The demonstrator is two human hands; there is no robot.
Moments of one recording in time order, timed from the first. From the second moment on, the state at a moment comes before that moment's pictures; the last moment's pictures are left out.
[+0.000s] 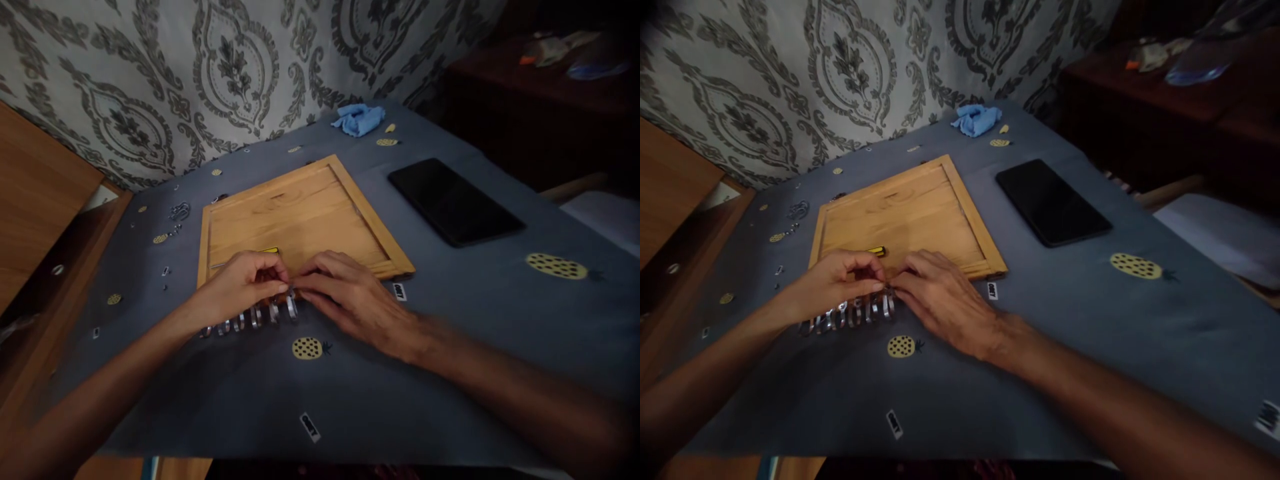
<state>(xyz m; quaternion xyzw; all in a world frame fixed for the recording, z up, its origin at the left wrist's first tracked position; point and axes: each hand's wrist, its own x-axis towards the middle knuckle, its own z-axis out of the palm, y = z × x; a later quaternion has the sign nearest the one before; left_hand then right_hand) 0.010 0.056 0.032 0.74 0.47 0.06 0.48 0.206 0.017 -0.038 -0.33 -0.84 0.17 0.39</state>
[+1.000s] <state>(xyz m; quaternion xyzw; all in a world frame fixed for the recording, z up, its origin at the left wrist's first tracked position) 0.013 0.038 0.049 0.79 0.48 0.12 0.37 0.201 0.020 -0.029 -0.32 -0.83 0.20 0.41</state>
